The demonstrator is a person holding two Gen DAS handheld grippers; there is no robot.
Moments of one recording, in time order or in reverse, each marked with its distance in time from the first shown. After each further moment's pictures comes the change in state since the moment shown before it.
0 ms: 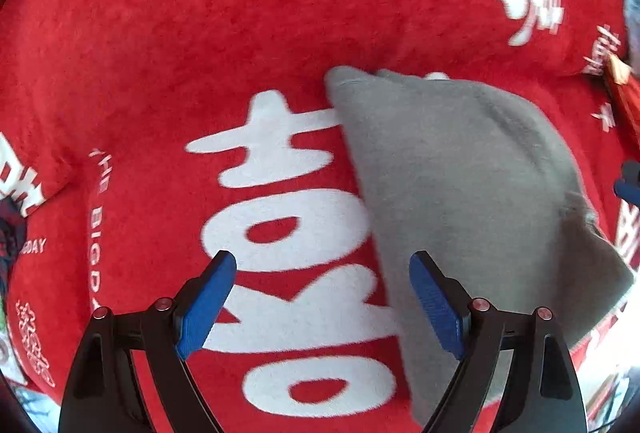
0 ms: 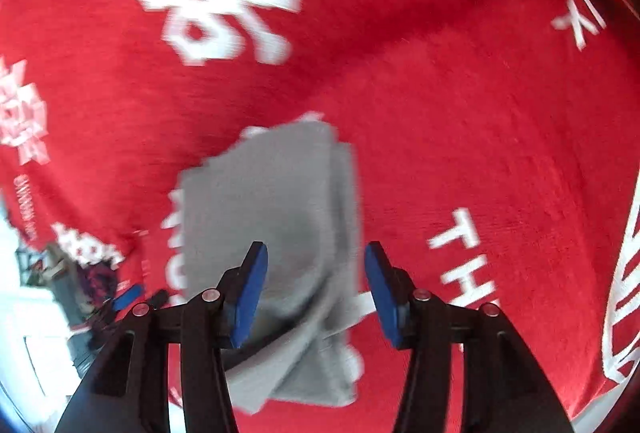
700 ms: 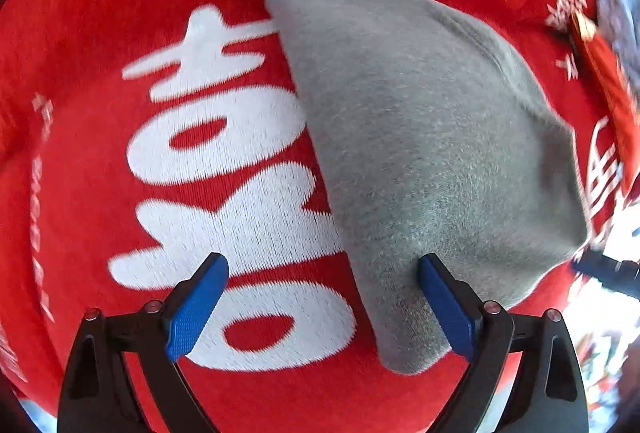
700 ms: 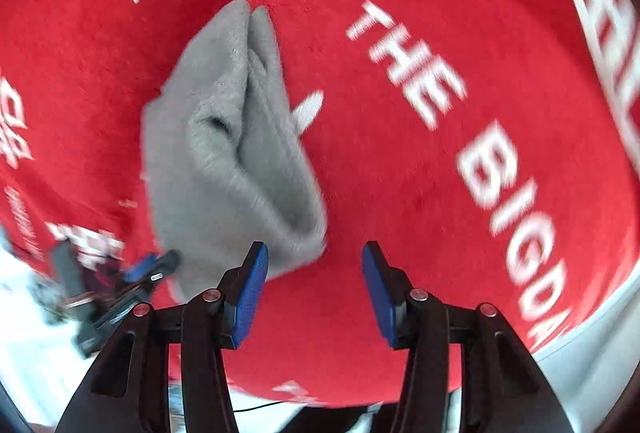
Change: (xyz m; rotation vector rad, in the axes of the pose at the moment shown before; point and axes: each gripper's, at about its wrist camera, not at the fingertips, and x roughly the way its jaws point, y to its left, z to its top) left arm 0.023 -0.009 -0.039 -0.001 0.158 -0.184; right arm 0.013 -0.063 -0.117 0.365 0.151 0.023
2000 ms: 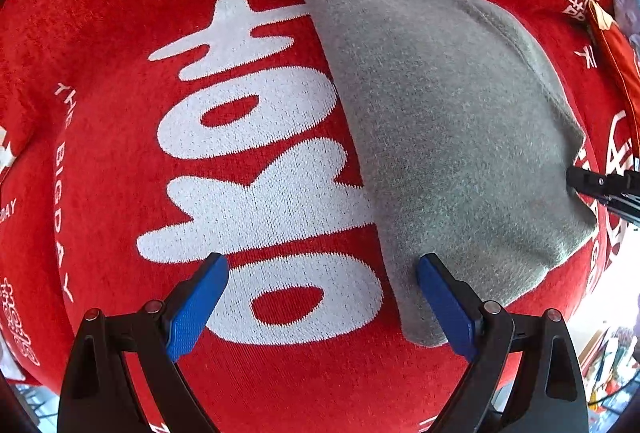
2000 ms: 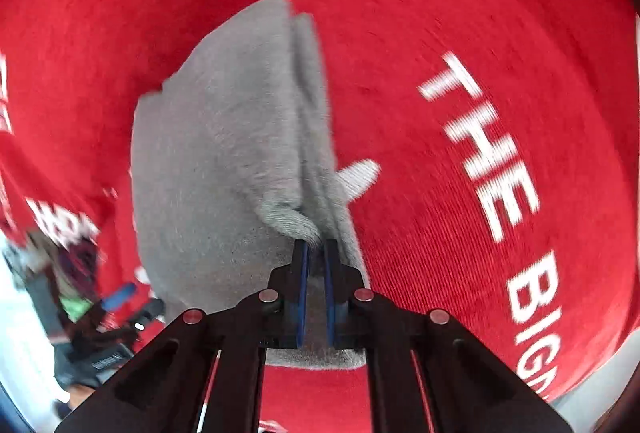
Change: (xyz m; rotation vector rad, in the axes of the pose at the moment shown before) left arm -0.019 -0.023 -0.024 0.016 0.030 0.118; right arm 0.032 0.050 0.054 -0.181 0.000 -0.141
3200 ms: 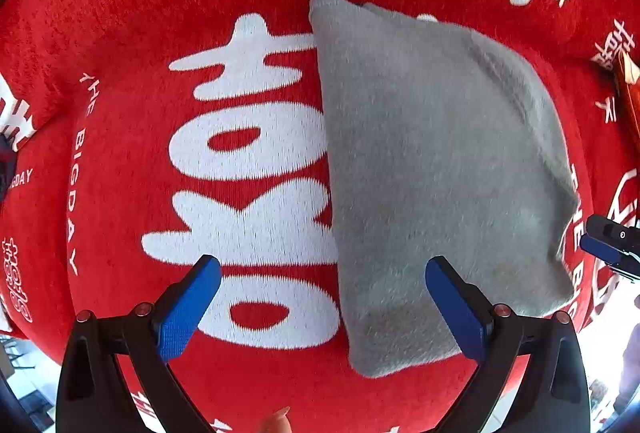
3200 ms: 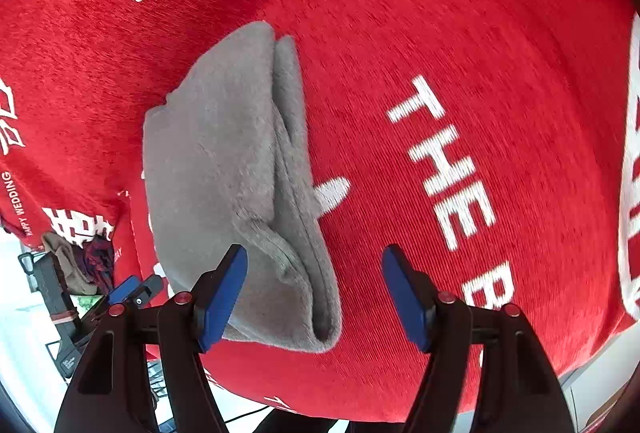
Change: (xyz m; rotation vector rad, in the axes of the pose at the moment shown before) left arm -0.020 -0.013 0.038 -0.156 -0.005 0.042; right arm -0.020 0.003 0.031 -0.025 0.053 0.018
